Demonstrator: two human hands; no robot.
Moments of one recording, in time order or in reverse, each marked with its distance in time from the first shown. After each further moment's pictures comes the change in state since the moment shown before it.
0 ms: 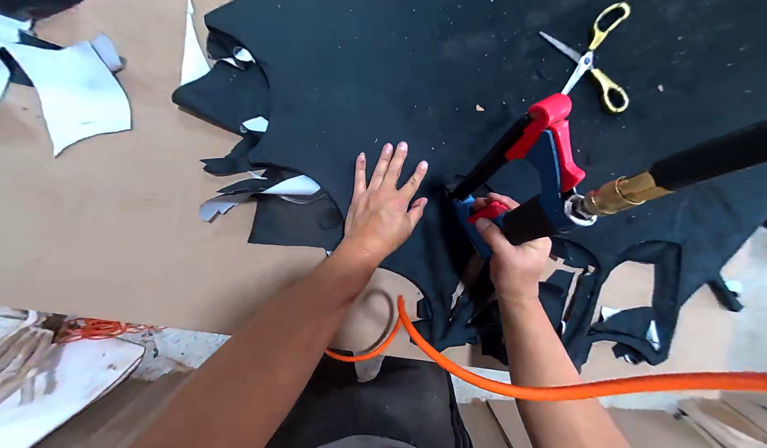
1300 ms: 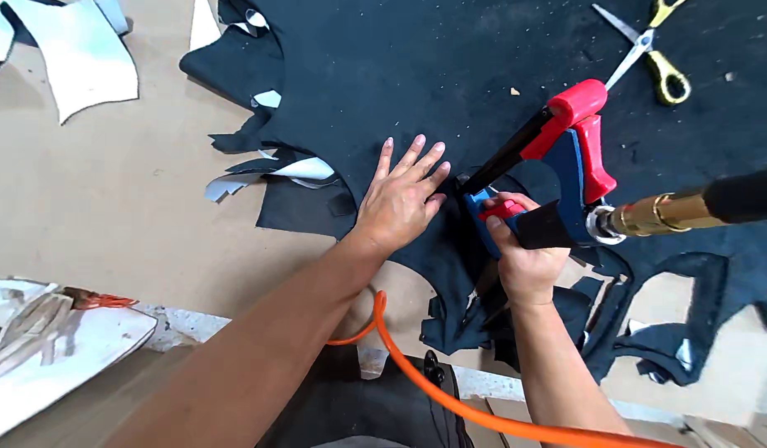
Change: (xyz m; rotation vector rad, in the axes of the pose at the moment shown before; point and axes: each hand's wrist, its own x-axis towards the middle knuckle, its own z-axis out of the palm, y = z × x) left_hand -0.004 -0.008 0.004 -0.176 0.075 0.095; right_hand -0.003 0.010 0.013 0.035 -0.075 -0.114
